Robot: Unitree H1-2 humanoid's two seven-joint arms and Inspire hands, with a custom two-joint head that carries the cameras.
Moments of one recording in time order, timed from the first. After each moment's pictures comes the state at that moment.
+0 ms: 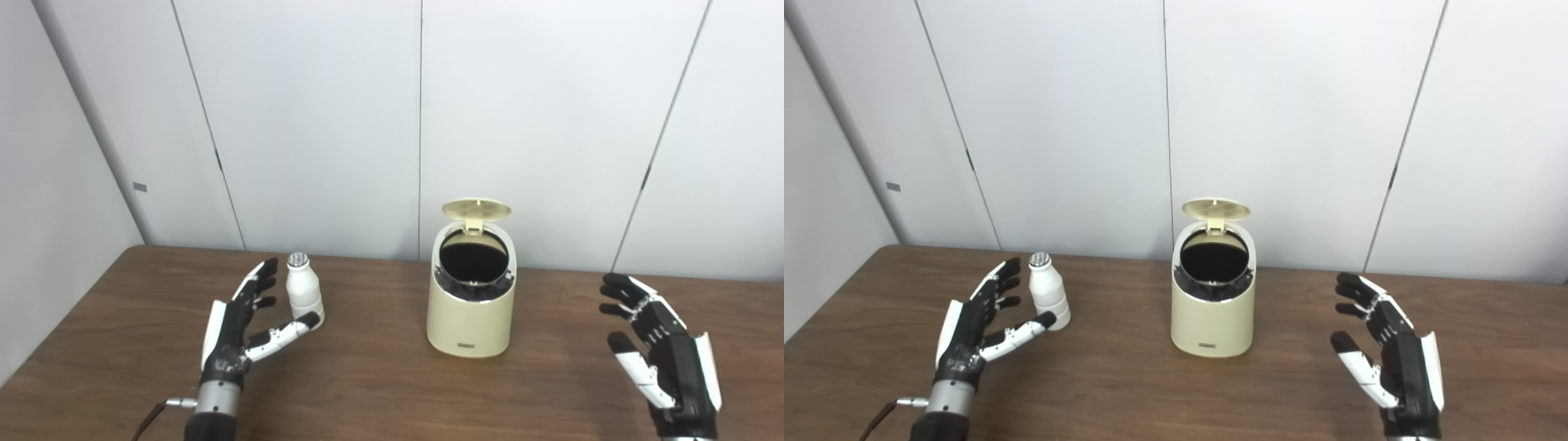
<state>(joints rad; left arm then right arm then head) -0.20 0.20 0.14 0.07 0.20 -0.09 0.12 -0.18 -0.11 -0.05 0.04 -0.09 -0.42 -0.10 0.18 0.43</state>
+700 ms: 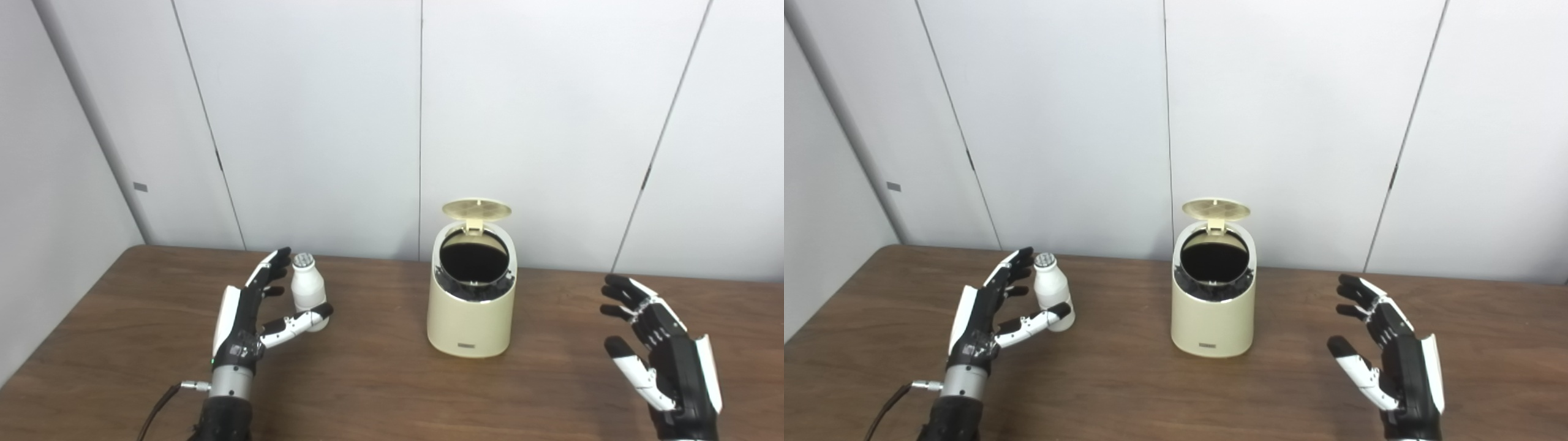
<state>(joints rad) -0.25 0.19 0.12 0.11 0.29 -0.08 0.18 -0.17 -0.11 -0.06 0.04 -0.08 -0.42 -0.09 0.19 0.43</state>
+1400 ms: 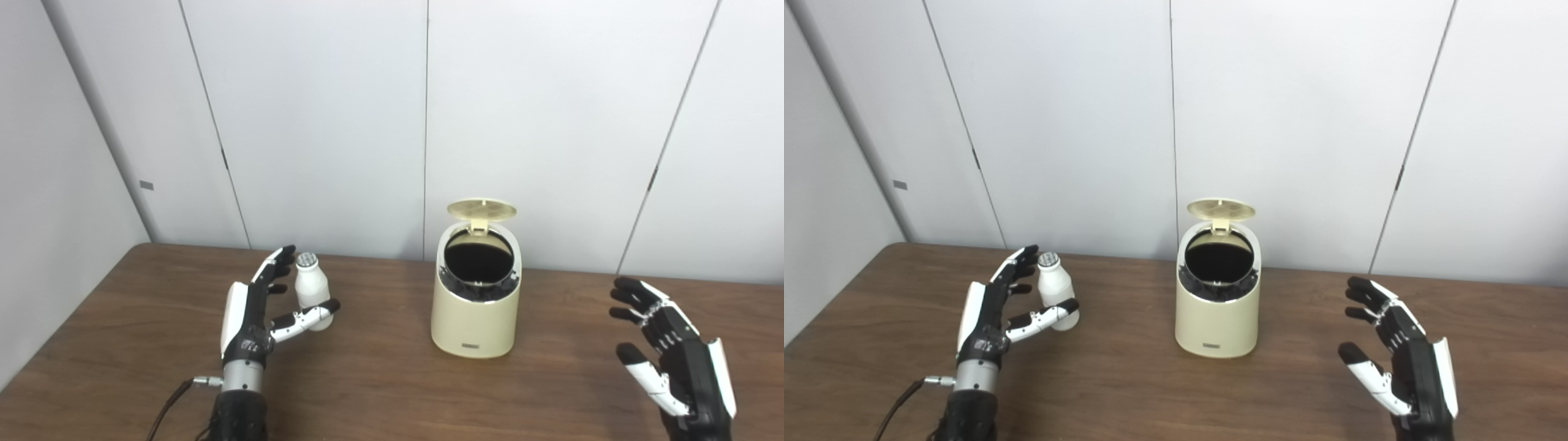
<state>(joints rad) -0.28 0.17 0.11 0.15 0.34 -0.04 0.23 -0.16 -0.12 -0.07 0.03 -0.05 -0.42 -0.05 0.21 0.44</state>
